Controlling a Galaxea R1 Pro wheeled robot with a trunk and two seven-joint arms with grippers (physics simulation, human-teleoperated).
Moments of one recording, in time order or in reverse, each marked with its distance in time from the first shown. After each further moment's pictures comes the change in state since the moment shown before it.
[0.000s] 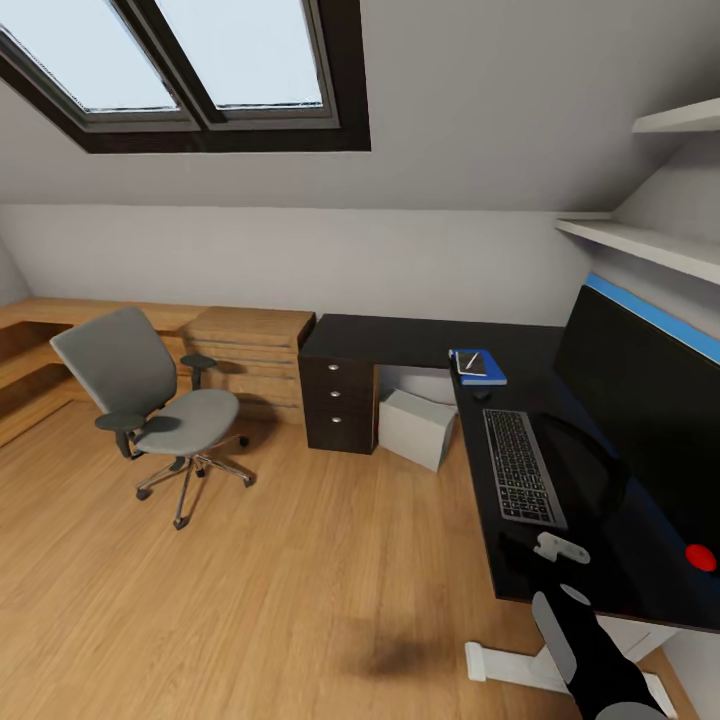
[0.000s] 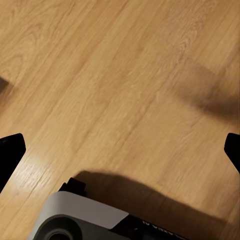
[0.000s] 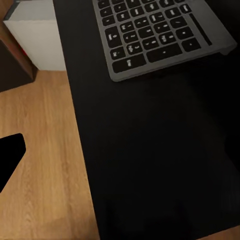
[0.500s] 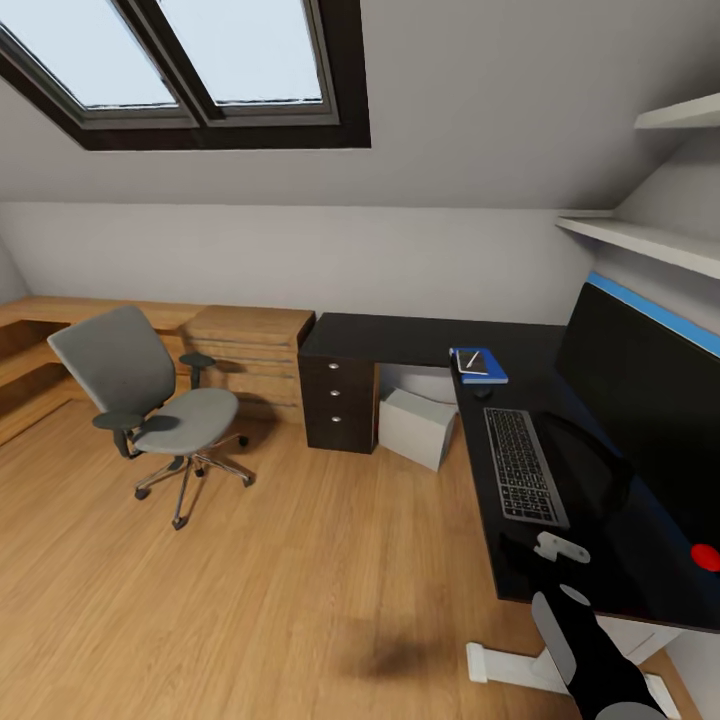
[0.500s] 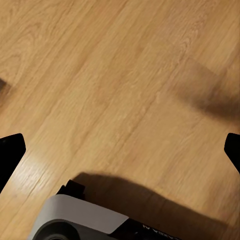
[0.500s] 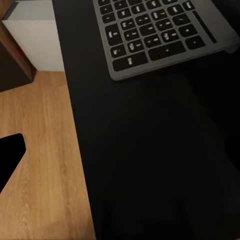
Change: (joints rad) left arm 0.000 0.000 0.001 0.000 0.000 0.000 0.000; right arm 0.000 0.000 0.001 0.002 0.009 -0.009 0.000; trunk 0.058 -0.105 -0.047
